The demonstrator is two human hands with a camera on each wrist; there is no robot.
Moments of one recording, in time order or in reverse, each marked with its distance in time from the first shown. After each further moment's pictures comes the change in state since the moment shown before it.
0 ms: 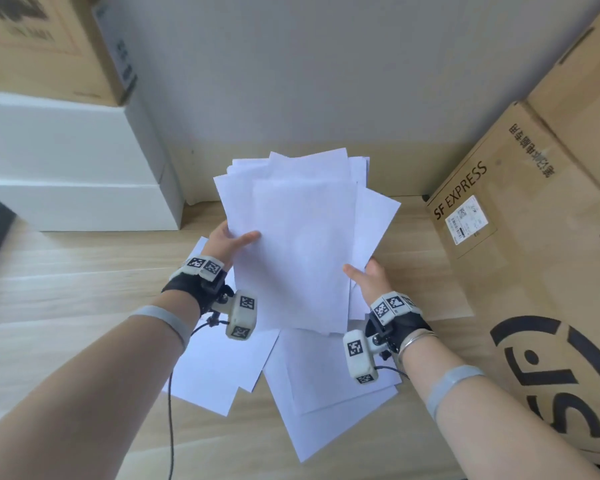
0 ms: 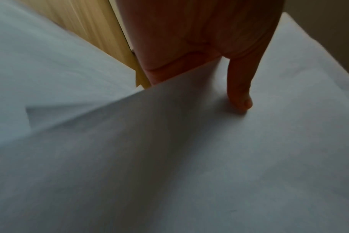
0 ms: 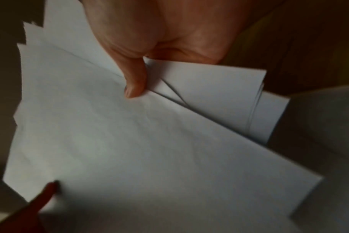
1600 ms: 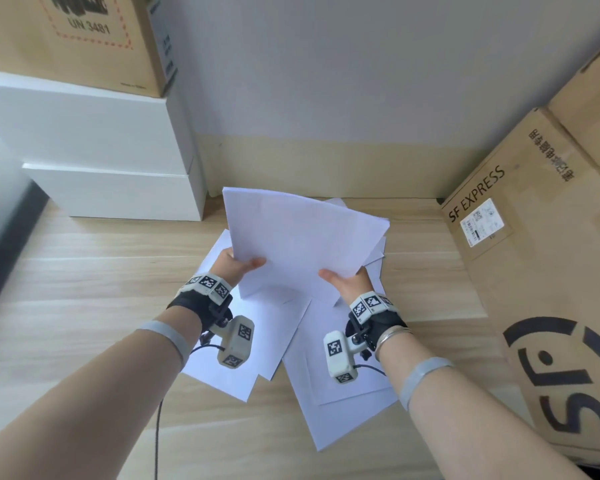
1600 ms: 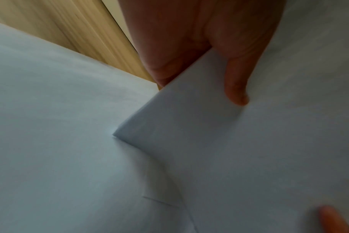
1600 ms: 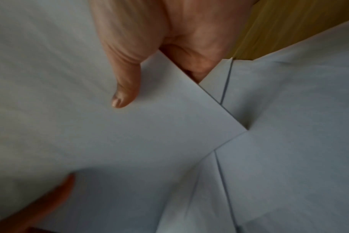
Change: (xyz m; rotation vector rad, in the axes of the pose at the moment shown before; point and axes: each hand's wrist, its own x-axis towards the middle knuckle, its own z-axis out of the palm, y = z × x) left_hand -0.045 -0.021 -0.028 0.324 0.084 -0.061; right_hand -0.028 -0.010 0.061 -0.023 0.006 0.115
